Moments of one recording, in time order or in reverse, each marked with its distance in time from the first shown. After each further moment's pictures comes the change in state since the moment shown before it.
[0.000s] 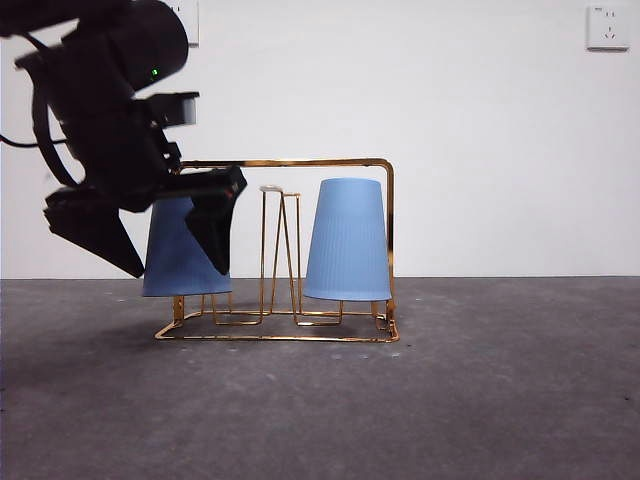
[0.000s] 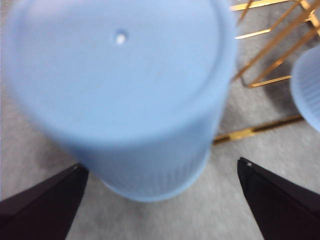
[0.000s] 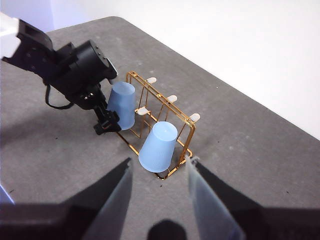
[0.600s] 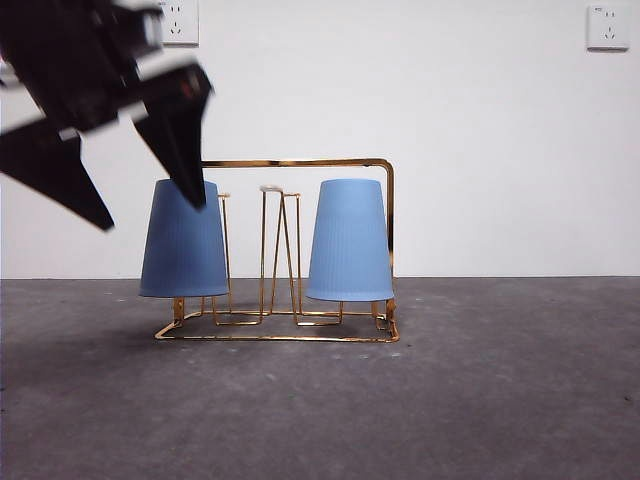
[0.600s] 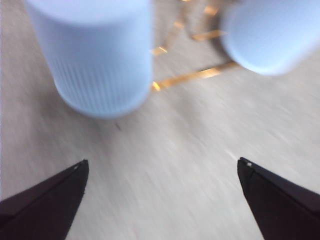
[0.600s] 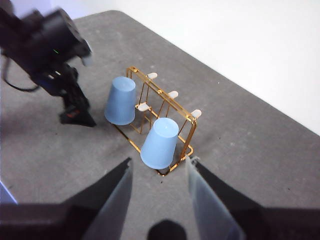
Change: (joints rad) left arm -0.016 -0.256 0.001 -0.314 0.158 -0.001; right arm 0.000 0.021 0.000 -0.010 0.000 0.000
